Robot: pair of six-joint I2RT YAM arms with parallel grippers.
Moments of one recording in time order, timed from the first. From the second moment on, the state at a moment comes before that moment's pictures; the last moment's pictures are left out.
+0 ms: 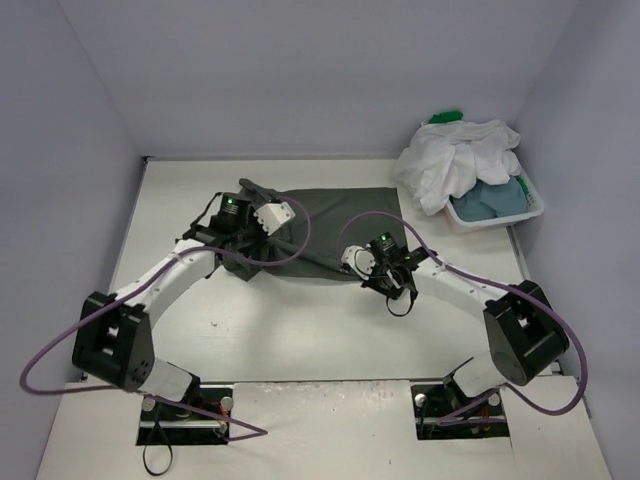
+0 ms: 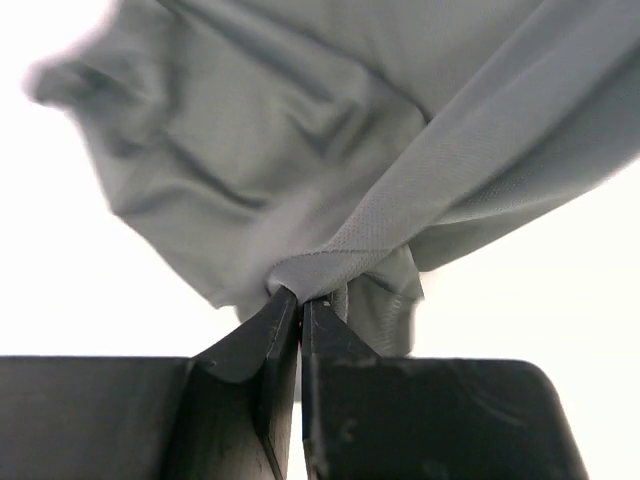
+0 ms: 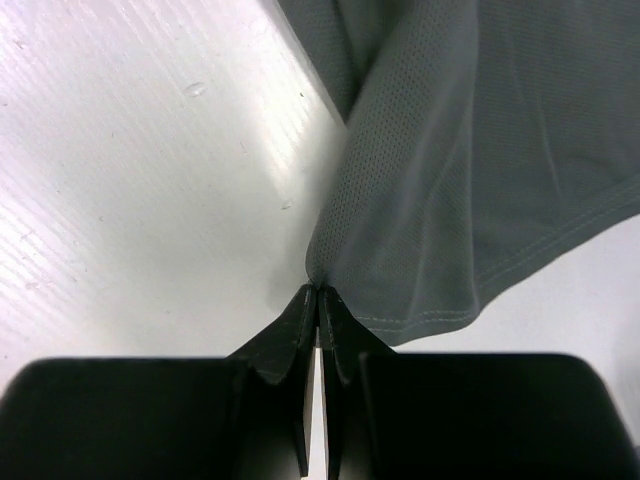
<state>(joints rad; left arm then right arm) -0.40 1.49 1.02 -0.33 0.08 0.60 0.57 1.49 0.81 -0.49 0.03 -0.59</state>
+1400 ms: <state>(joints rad) -0.47 1.27 0.86 -1.04 0.45 0.74 0.45 1.22 0.78 -0.68 0.14 -0.97</state>
